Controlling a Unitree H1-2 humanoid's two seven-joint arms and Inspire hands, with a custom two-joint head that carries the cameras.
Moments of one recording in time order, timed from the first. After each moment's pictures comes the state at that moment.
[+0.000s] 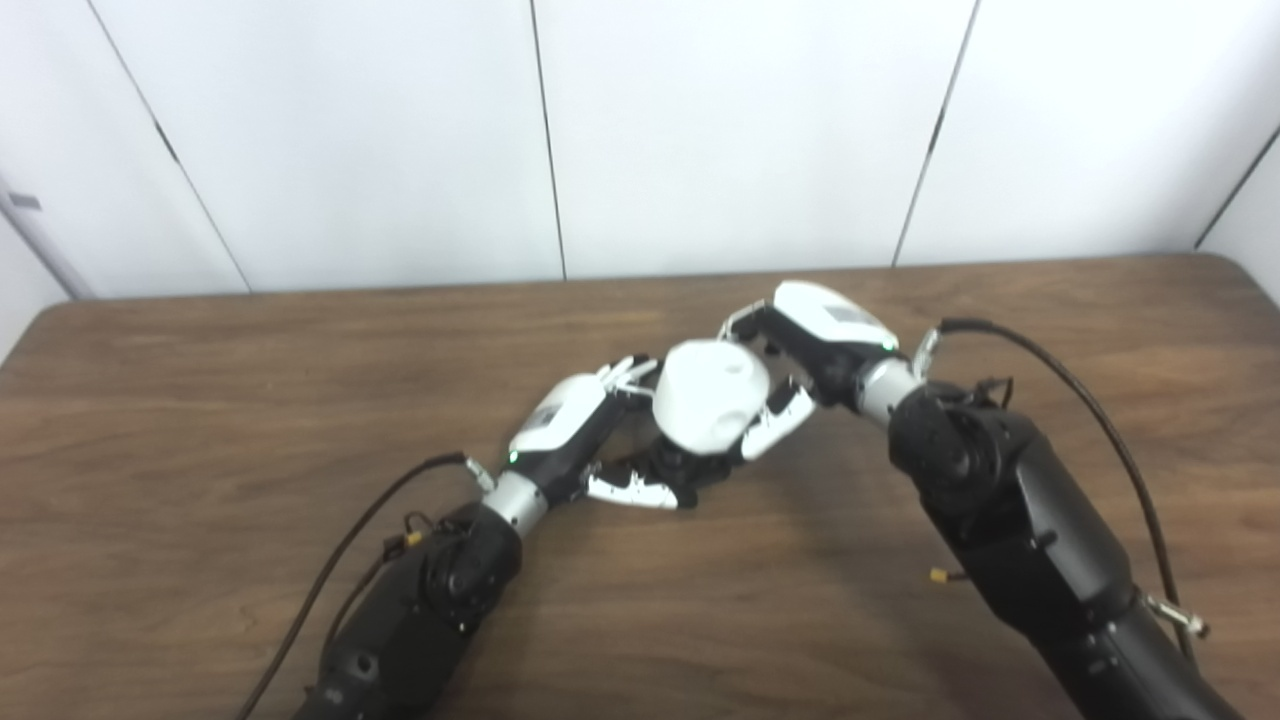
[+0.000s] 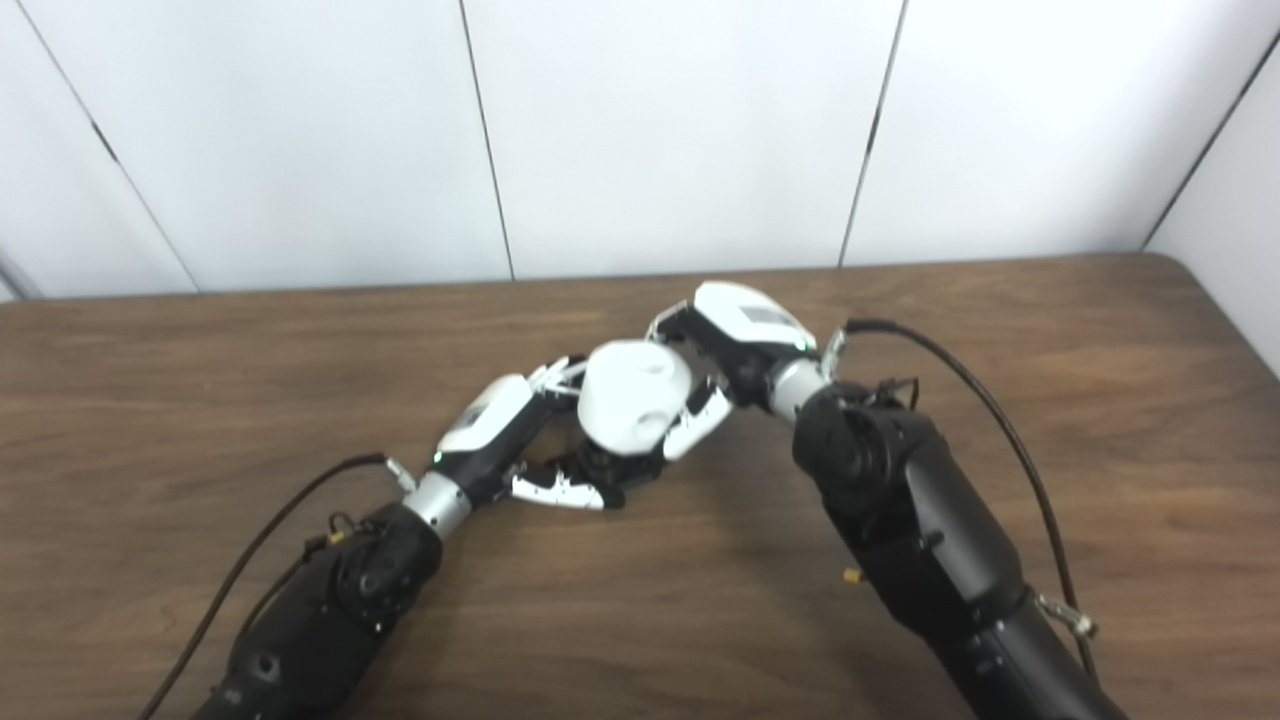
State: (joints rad) left arm -0.46 0.15 -0.47 0.50 0.53 -0.27 -0.01; right arm -0.50 -0.33 0.32 -0.16 -0.77 0.40 0.50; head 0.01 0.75
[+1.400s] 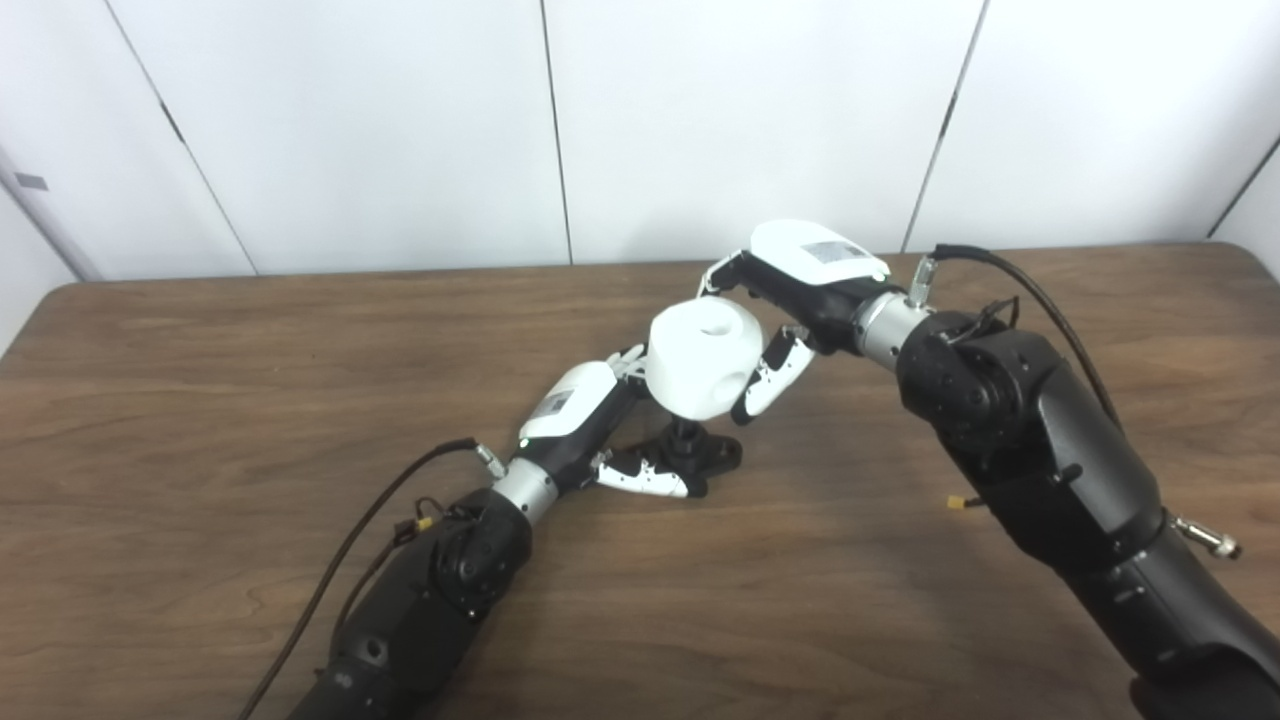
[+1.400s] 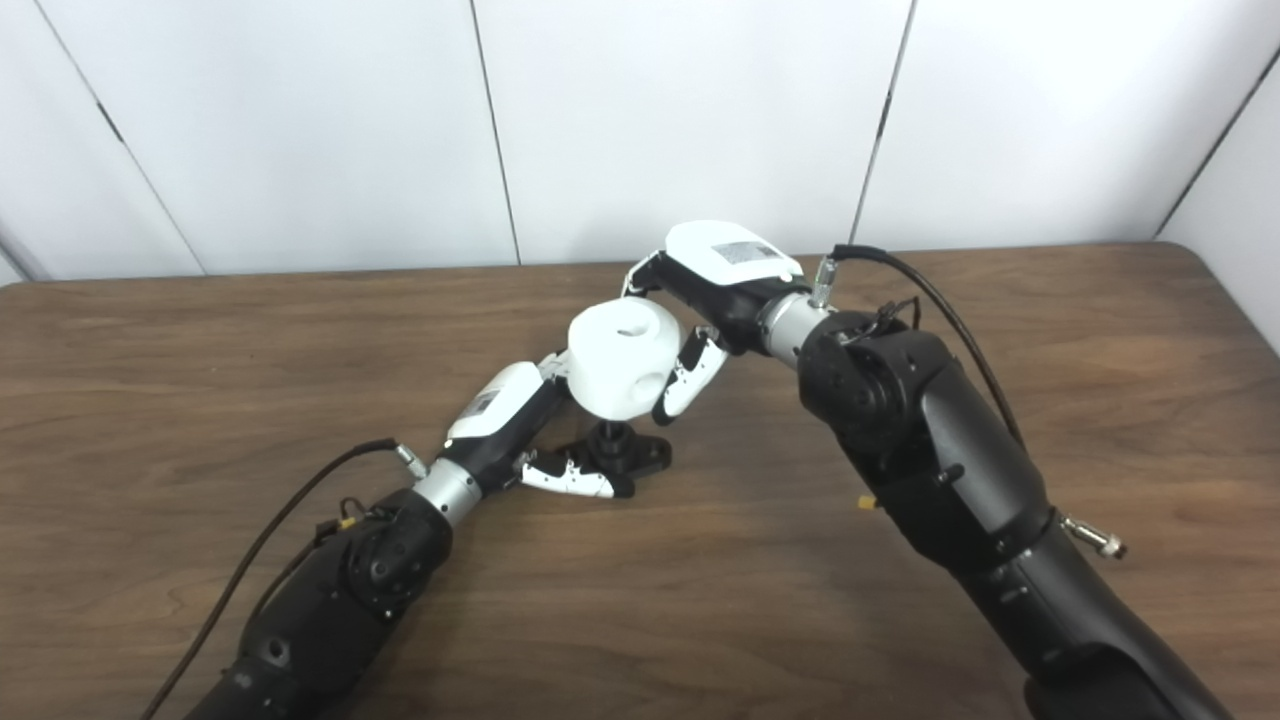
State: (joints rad) left arm -0.46 0.15 -0.48 0.49 0.53 -0.25 -0.01; right arm -0.60 -0.40 0.38 -0.20 -0.76 0.29 0.59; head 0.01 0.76
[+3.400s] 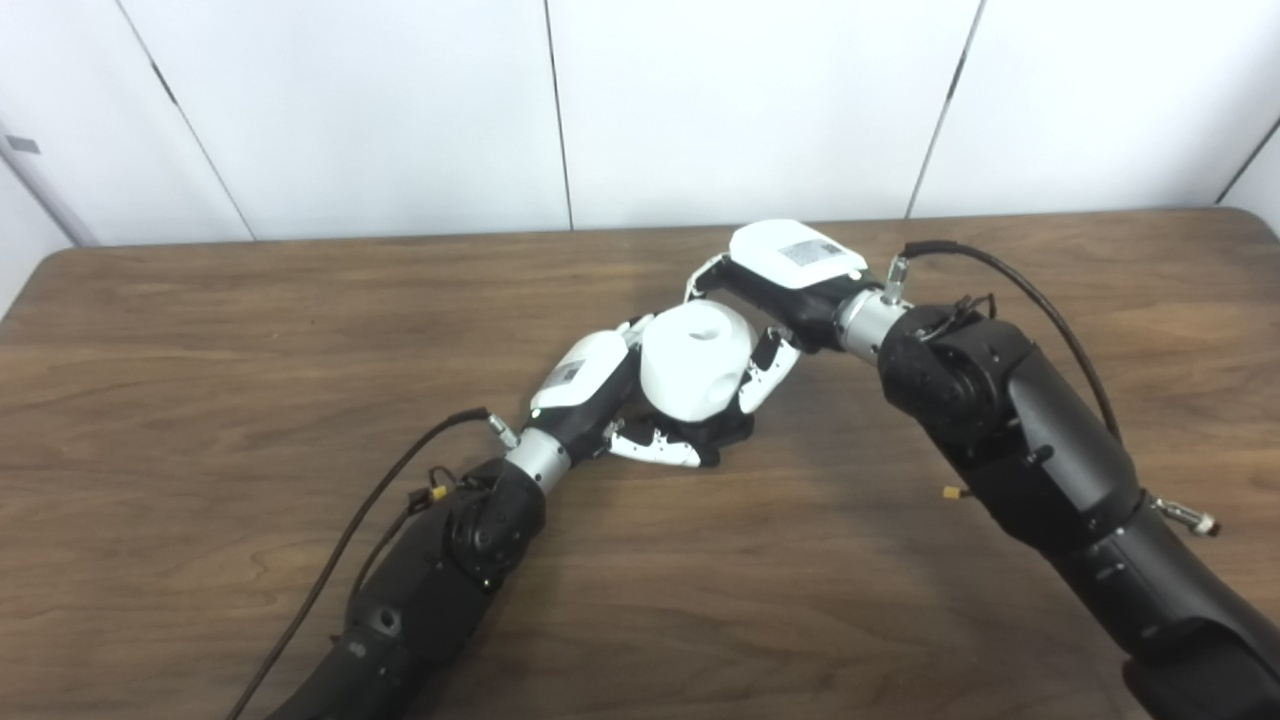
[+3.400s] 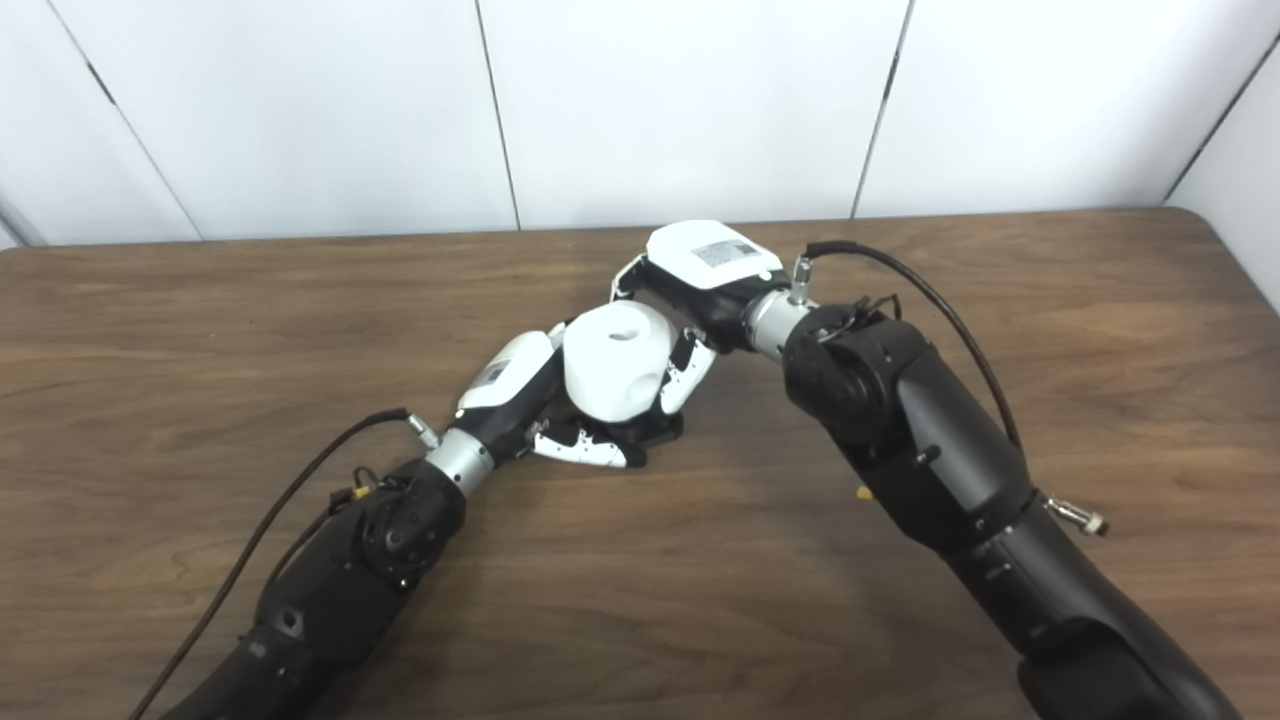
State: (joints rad) left arm -0.45 0.14 -0.50 0.46 0.53 -0.20 -0.01; right arm -0.58 -0.40 0.43 -0.12 -0.77 0.16 0.55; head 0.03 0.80
